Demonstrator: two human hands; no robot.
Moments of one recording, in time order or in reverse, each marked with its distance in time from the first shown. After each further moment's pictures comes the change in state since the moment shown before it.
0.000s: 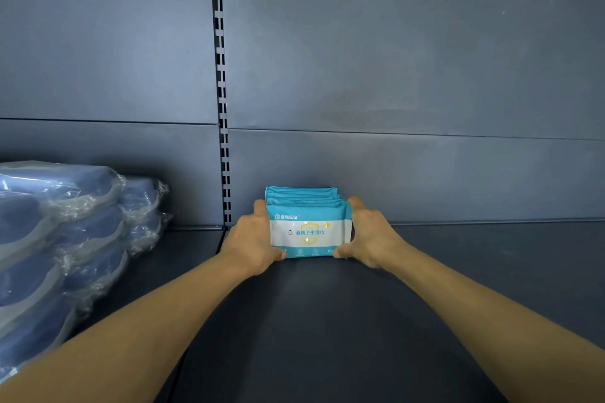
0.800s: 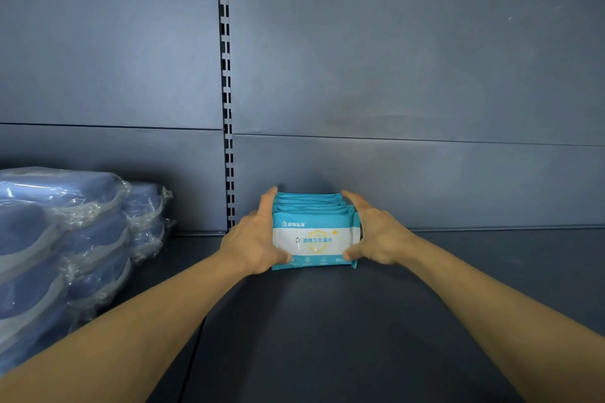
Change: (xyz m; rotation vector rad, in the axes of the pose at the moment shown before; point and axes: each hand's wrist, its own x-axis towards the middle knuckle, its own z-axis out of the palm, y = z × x) left_hand 0.007 -0.003 -0.011 -0.006 -0.042 0.056; right_hand 0.009 0.001 -0.013 -0.011 -0.065 -0.069
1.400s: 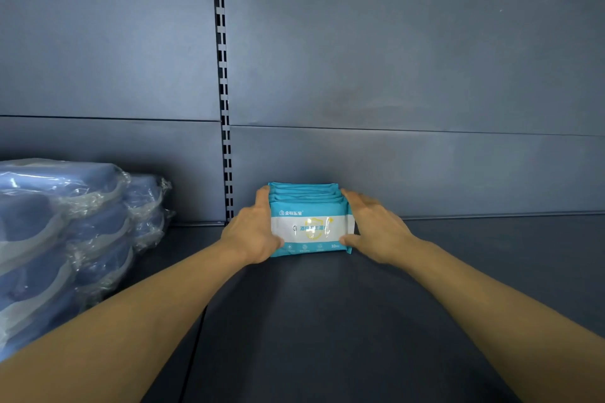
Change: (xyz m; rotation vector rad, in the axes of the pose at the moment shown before) left_hand -0.008 0.004 -0.002 0.032 0.000 -0.026; right_hand -0.014 0.001 0.010 -0.349 0.136 -0.088
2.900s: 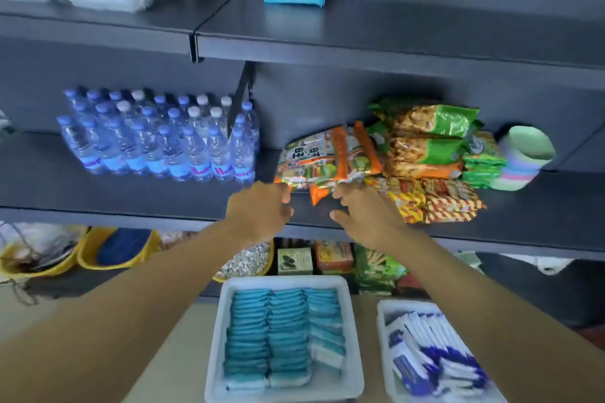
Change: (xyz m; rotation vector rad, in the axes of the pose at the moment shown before) left_hand -0.435 0.086 0.159 0.212 -0.292 -0.168; right_hand -0.443 0.001 0.050 0.113 -0.392 -0.075
